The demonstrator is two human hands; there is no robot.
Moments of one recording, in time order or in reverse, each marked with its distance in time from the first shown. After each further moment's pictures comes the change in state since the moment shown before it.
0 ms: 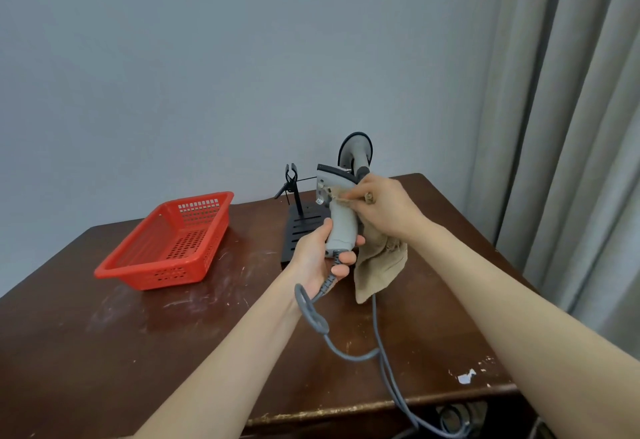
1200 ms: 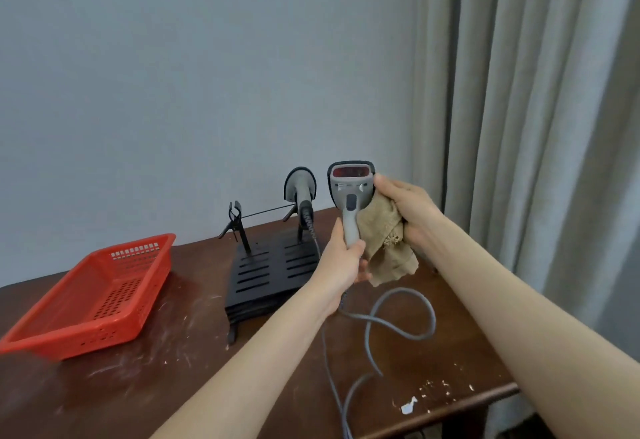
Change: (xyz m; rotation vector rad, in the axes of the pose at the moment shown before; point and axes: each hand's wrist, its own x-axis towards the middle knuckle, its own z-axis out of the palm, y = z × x) left_hand 0.030 -0.028 0.094 0.724 -0.117 0.370; right_hand -0.012 0.043 -0.090 1.130 0.324 0.488
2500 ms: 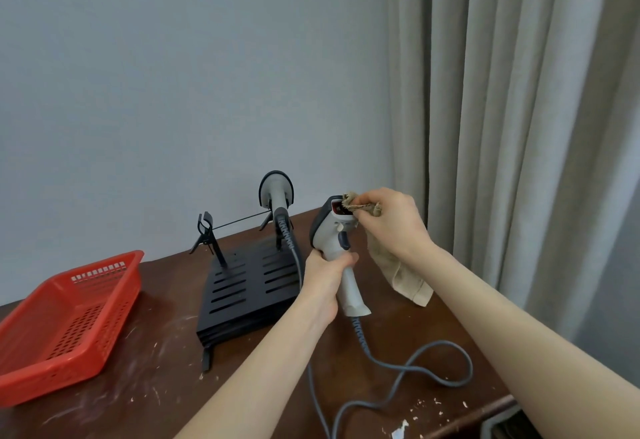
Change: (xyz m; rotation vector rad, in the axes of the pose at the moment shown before) left_hand 0.046 -0.036 0.022 -0.346 0.219 -0.179; right_hand 0.000 0.012 -0.022 -1.139 0.153 -0.522
